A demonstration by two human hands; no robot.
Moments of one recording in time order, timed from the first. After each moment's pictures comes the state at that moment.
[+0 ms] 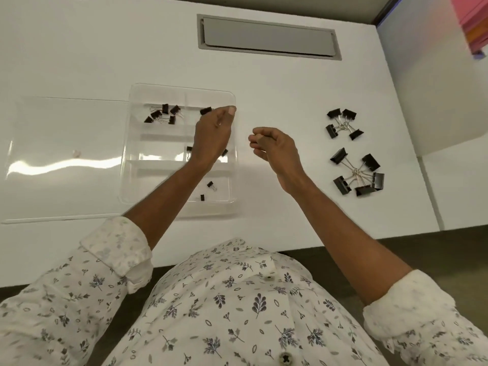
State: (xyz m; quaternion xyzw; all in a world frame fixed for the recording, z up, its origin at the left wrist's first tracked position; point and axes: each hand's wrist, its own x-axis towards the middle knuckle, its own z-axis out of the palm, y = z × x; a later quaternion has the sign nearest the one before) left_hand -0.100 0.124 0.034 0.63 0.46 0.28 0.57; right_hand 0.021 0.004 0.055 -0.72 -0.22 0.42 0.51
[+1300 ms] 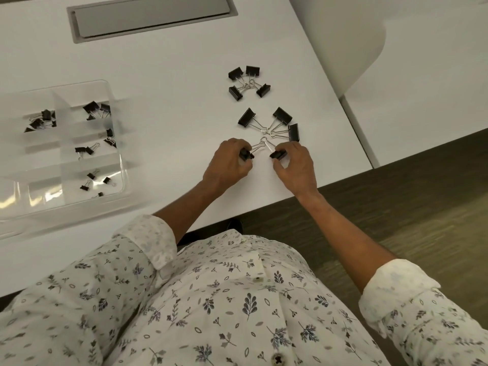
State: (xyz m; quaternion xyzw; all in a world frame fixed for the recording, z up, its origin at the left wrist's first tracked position) left_hand 0.084 -0.105 -0.027 0.89 0.26 0.07 0.38; right_hand 0.218 -0.268 -0.042 -0.87 -0.37 0.07 0.32
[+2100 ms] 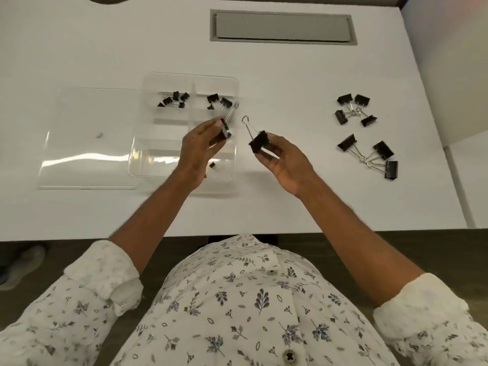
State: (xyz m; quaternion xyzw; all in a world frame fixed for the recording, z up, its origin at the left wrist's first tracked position) left_hand -0.138 0.047 0.040 0.44 0.42 0.32 0.73; right_hand 0.042 -0.067 0.043 -0.50 -0.02 0.59 0.63
